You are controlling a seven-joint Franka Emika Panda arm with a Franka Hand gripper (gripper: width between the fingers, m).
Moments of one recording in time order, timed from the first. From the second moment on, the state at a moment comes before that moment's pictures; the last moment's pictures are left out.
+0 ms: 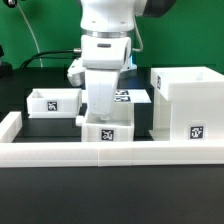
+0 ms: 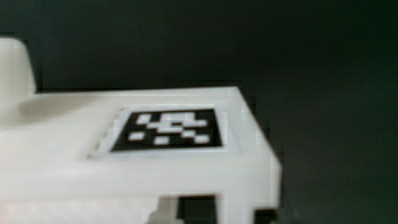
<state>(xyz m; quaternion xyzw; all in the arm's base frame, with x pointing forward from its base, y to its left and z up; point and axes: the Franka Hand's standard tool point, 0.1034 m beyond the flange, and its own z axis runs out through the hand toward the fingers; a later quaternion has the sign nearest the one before) 0.514 -0.040 0.021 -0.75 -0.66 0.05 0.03</state>
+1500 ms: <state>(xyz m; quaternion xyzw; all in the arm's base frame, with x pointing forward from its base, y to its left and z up) 0.517 -0.028 0.020 -0.75 -0.66 0.02 0.07</state>
